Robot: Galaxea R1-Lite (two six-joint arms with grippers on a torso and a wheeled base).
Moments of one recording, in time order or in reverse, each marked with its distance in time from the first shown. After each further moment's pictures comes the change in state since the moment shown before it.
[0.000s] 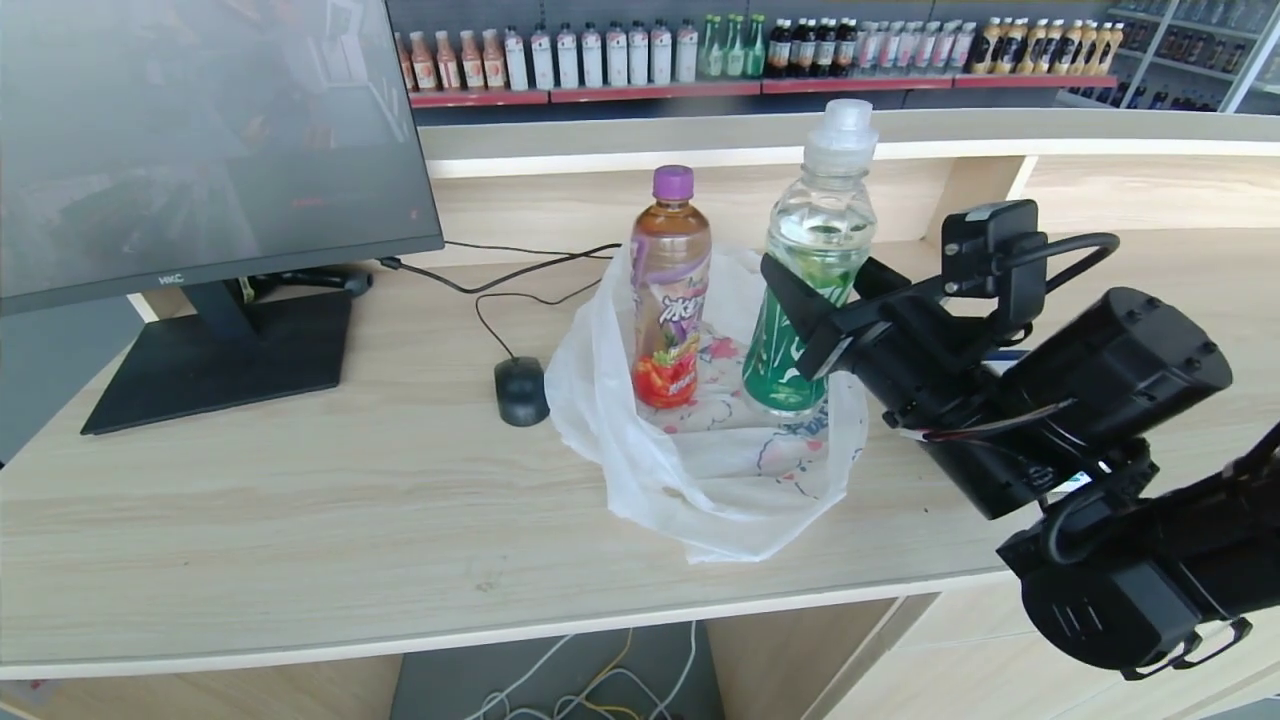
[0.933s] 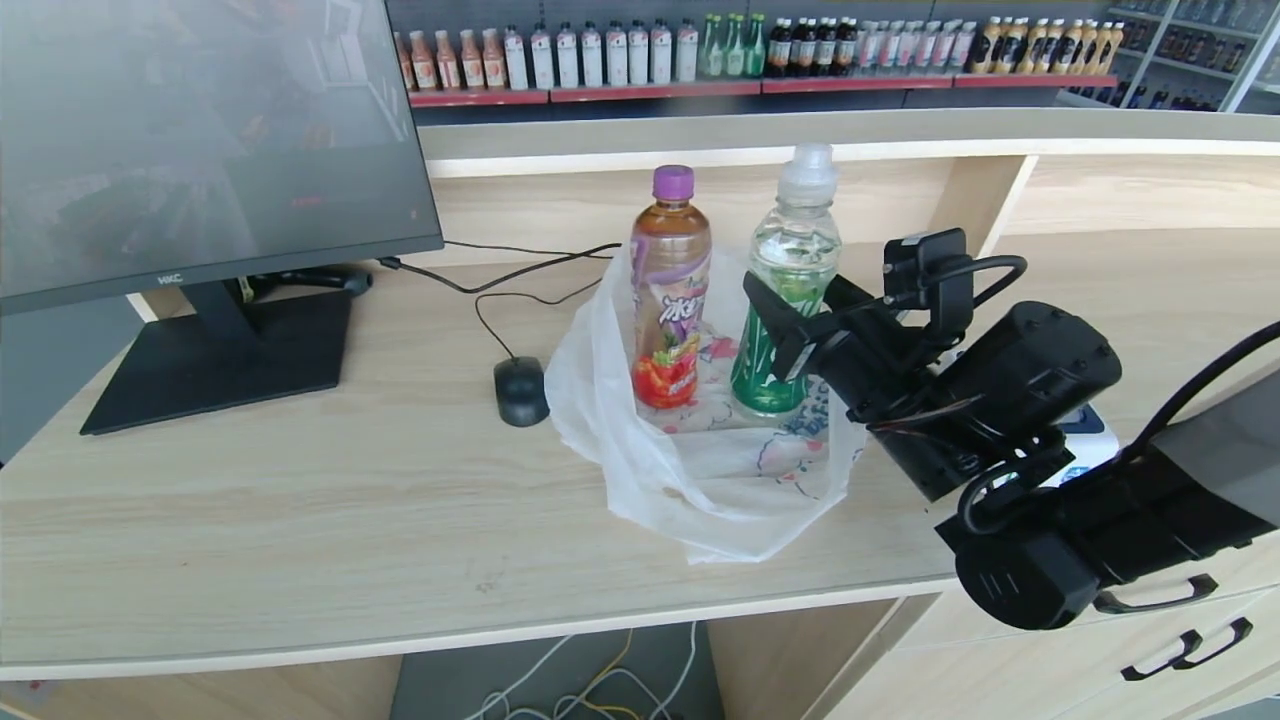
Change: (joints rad) left arm 0.000 0.000 0.000 0.000 0.000 0.000; right arm -0.034 0.126 -0.094 0.000 -0.002 0.028
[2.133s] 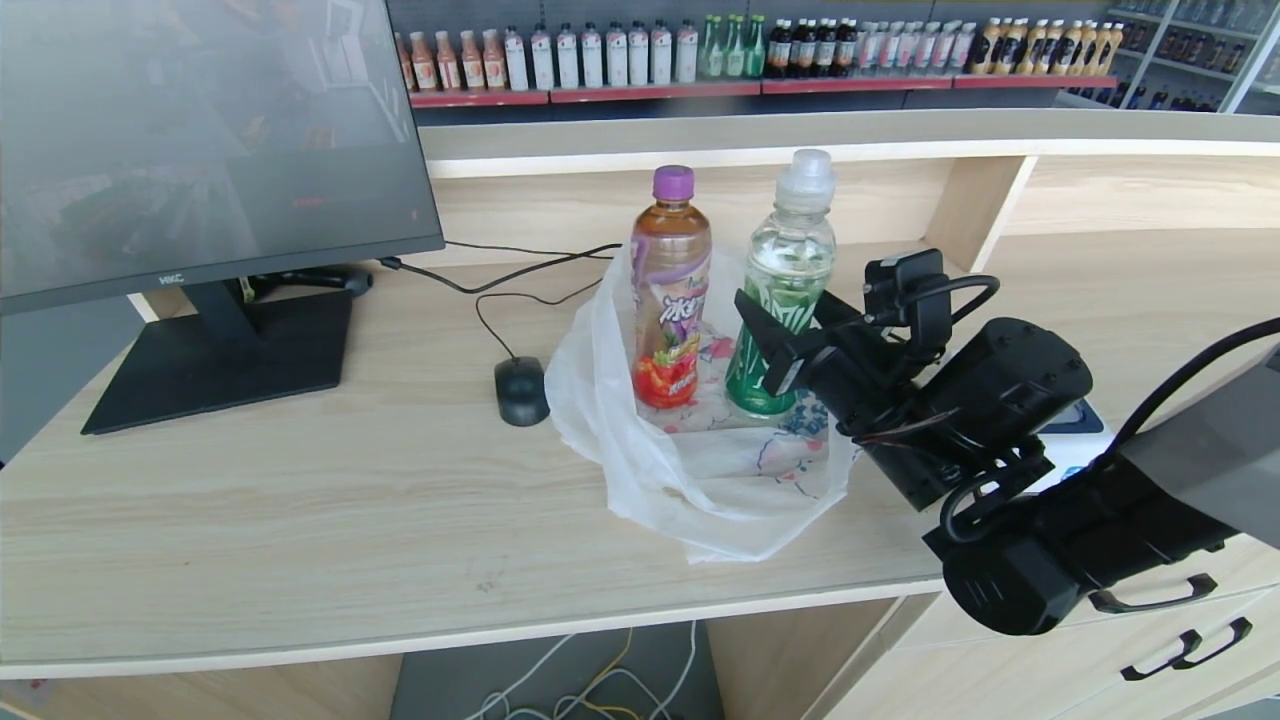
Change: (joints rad) left arm 0.000 0.000 0.000 0.000 0.000 0.000; right arm -0.003 0.040 0.005 0.000 0.000 0.001
